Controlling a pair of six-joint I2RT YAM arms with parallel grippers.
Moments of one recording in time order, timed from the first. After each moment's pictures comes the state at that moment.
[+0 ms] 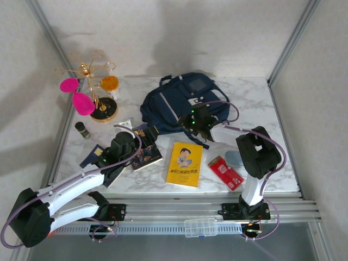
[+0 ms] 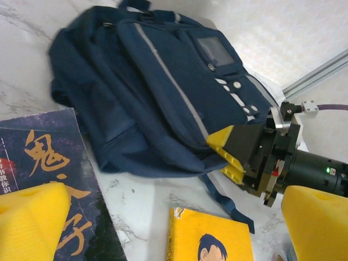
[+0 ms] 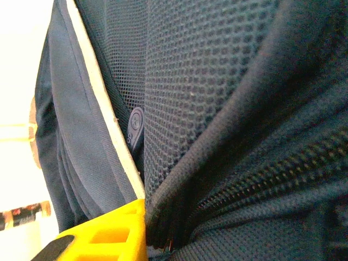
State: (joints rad) left arm -0.63 1.01 0.53 0.12 -0.25 -0.77; right arm 0.58 1.82 1.05 0.08 -0.20 1.02
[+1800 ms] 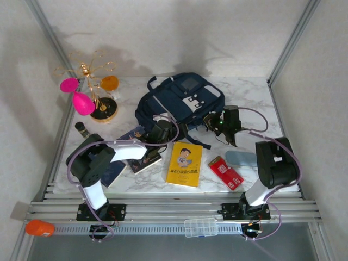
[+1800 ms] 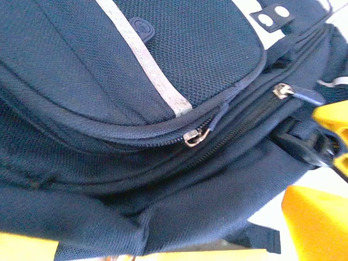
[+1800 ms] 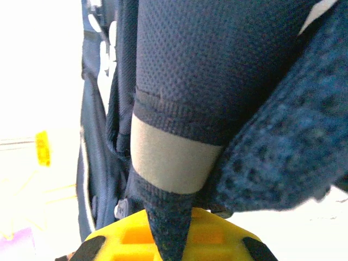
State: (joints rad) left arm -0.72 1.78 0.91 0.33 -0.17 -0.79; right arm 0.26 1.61 0.79 0.24 -0.36 1.12
